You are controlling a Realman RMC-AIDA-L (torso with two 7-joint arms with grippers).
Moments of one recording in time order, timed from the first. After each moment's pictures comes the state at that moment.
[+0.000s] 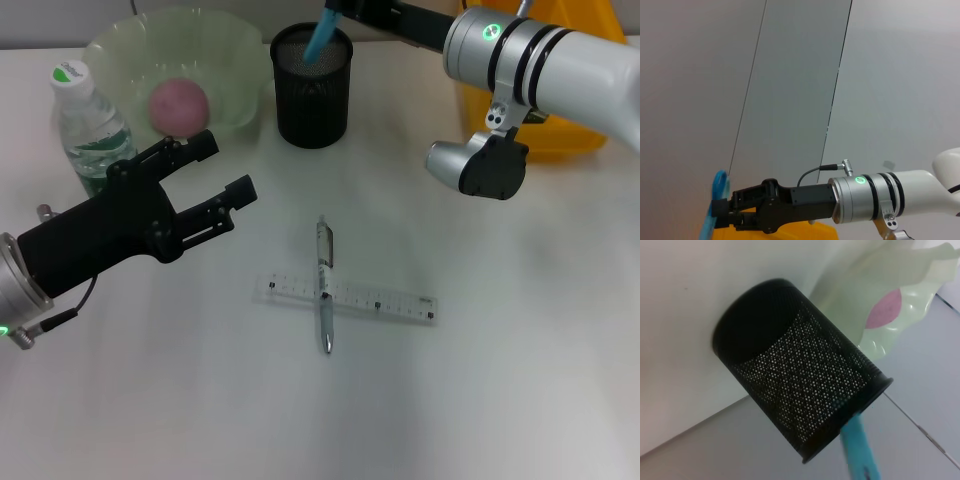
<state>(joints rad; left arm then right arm) -0.38 -2.07 0.81 0.39 1.50 1.64 -1.00 0.88 2.09 -1.47 -0.36 -0.87 -0.56 -1.39</state>
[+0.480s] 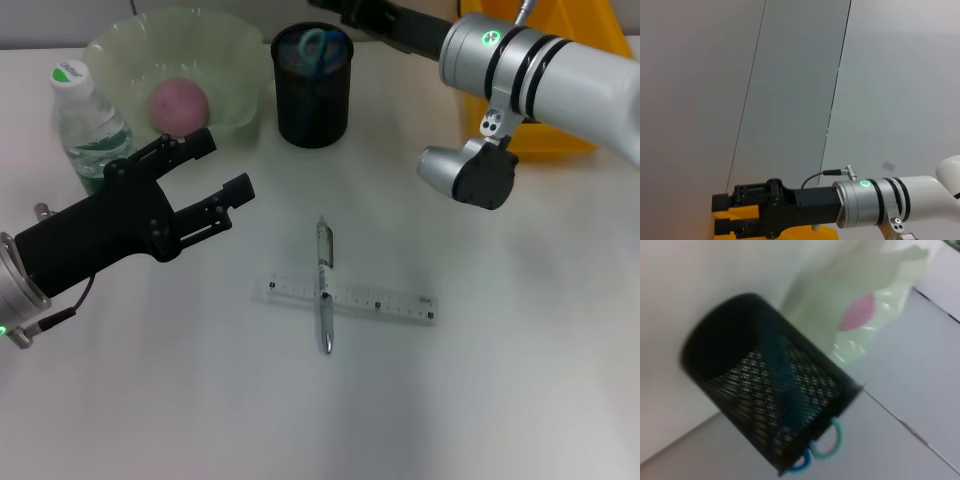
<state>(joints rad) -0.38 -2.07 0.81 0.39 1.49 1.65 -0.99 0.86 2.09 -1.55 -0.38 -0.73 -0.58 -1.39</state>
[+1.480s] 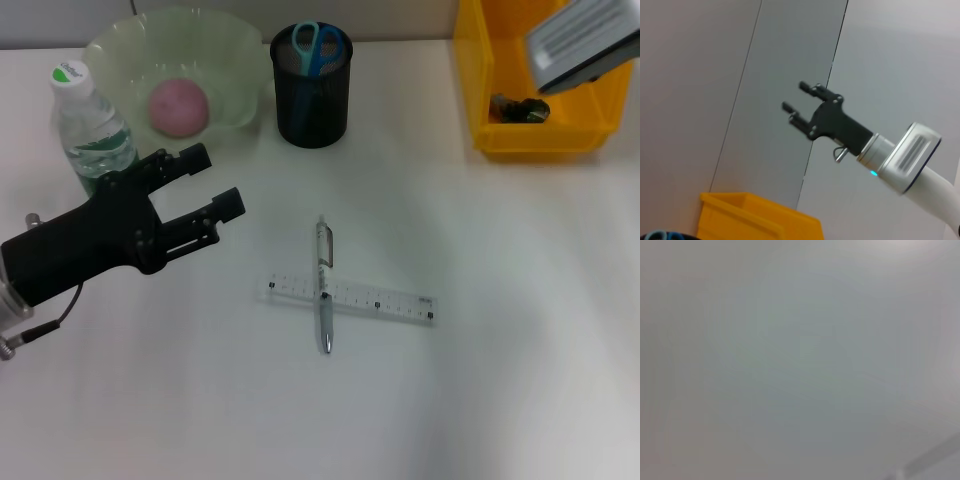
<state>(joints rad) -0.37 -2.05 0.83 0.40 1.51 1.68 -1.08 0.67 2.09 -1.52 -0.41 0.13 -1.06 -0.93</state>
